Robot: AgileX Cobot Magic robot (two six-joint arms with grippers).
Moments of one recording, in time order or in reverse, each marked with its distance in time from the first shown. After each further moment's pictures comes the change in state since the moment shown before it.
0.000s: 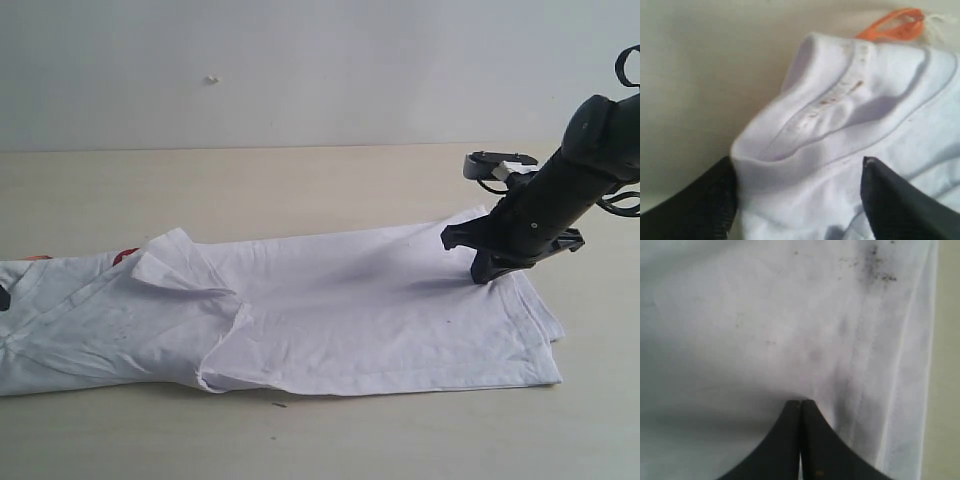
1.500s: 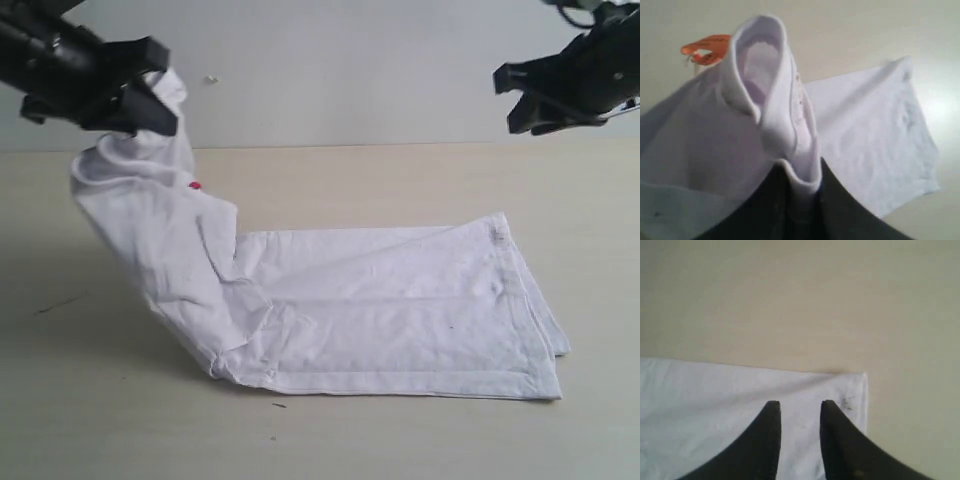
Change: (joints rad) left arm -0.571 -0.288 -0.310 -0.132 0.134 -0.121; right arm -0.072 -0.384 -0.085 0.019 0.081 0.056
